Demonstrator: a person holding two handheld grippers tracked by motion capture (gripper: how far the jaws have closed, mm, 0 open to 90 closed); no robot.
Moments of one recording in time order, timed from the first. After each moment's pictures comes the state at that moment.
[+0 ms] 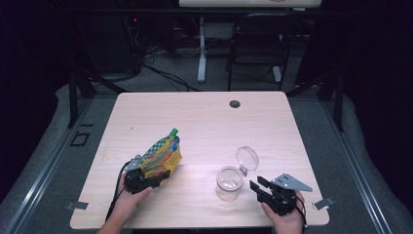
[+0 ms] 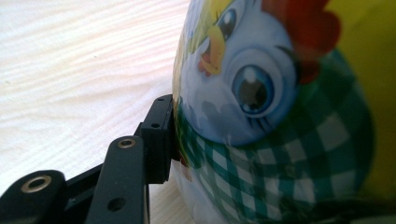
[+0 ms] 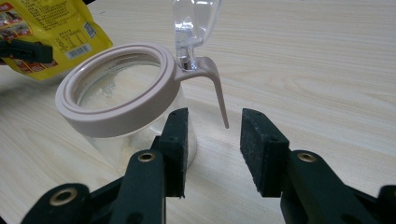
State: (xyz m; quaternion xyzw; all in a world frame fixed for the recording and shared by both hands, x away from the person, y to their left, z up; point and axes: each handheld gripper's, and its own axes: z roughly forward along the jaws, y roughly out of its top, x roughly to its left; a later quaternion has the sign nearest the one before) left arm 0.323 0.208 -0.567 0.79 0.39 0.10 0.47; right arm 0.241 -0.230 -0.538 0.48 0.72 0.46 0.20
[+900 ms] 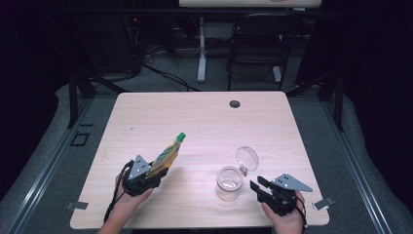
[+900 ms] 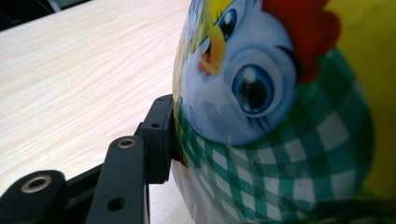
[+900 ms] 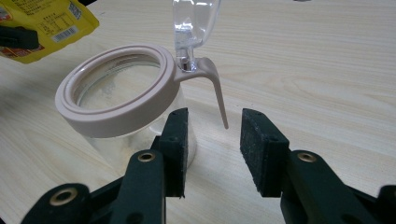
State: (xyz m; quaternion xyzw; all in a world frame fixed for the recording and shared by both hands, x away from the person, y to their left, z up) left arm 0.305 0.197 -0.542 0.81 0.34 0.23 0.43; right arm 0.241 -0.231 -0.538 0.48 0.72 0.46 0.20
